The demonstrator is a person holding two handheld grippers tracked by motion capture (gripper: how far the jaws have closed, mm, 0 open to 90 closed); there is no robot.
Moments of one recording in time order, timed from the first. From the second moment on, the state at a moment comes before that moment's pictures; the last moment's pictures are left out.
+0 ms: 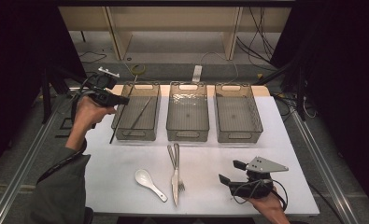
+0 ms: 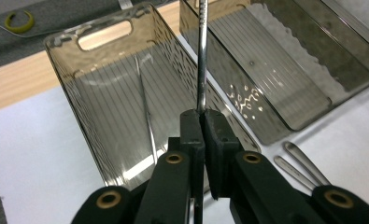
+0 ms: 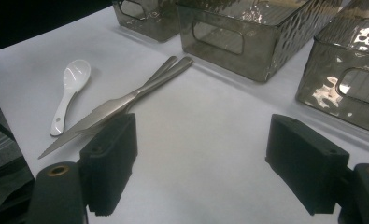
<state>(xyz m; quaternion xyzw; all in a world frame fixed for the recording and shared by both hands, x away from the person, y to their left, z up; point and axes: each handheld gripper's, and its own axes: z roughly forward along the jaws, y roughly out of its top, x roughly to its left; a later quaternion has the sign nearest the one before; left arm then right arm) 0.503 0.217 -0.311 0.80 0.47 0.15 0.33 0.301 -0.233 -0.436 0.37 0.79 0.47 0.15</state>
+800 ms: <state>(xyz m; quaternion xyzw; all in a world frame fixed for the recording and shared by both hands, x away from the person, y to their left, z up) 0.551 0.216 -0.298 0.78 0.49 0.17 0.34 0.301 -0.233 -0.436 0.36 0.79 0.47 0.15</state>
